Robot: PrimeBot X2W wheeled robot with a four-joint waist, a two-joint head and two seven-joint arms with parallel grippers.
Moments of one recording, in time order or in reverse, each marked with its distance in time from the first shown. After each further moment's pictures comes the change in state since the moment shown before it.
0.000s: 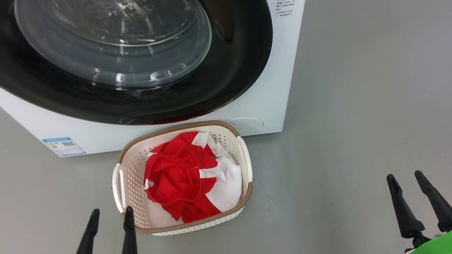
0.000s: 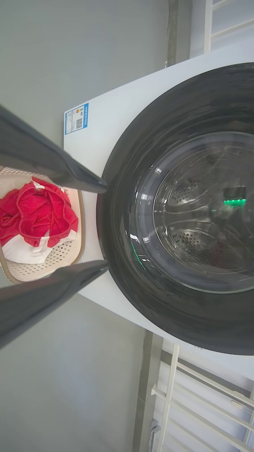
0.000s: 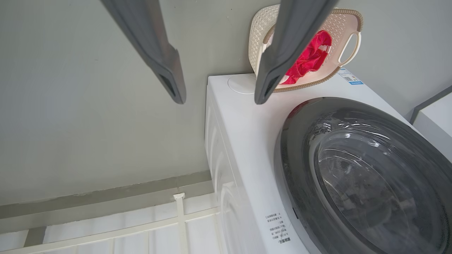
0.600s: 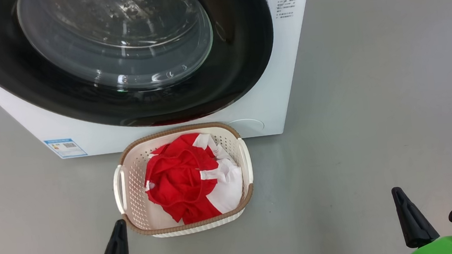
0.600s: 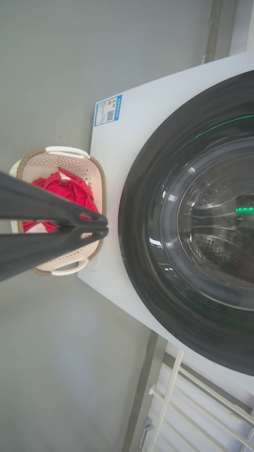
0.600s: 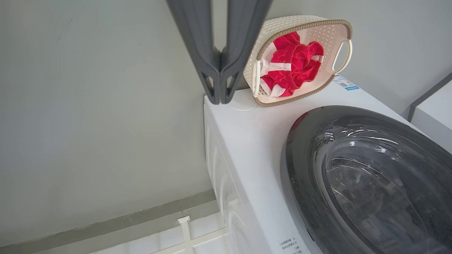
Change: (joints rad) left arm 0.001 -0.018 -0.014 0.084 -0.077 0.000 0.016; right arm 0.000 0.036 0.010 0.080 0.044 0.000 0.011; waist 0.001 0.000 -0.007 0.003
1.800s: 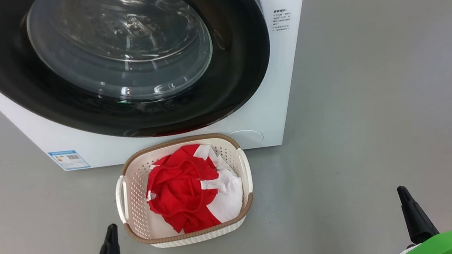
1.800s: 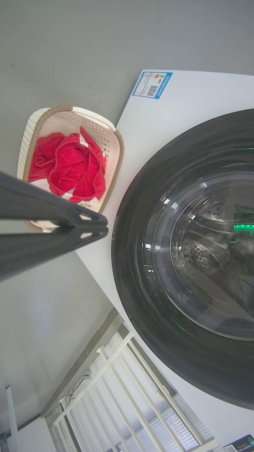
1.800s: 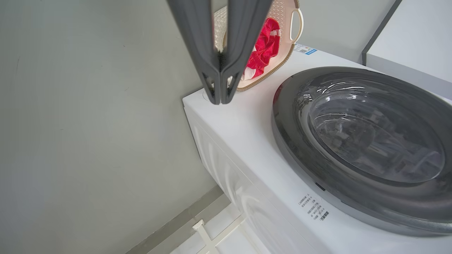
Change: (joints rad) left arm -0.003 0.023 -0.004 0.009 -0.421 0.000 0.084; right arm -0.012 0.000 -0.008 -0.001 0.352 0.000 0.096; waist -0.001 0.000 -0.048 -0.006
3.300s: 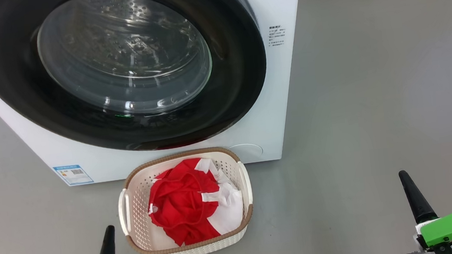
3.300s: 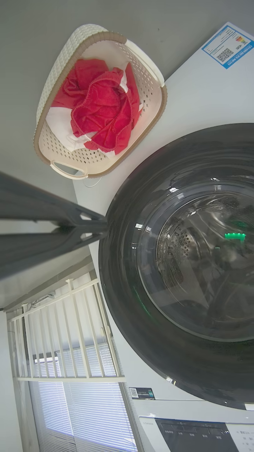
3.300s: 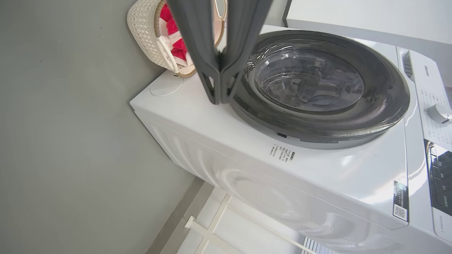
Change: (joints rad) left arm -0.012 0.009 0.013 0.011 -0.499 0.000 0.117; right arm -0.060 0.006 -0.036 -0.008 0.407 0.000 0.123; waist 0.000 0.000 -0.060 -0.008
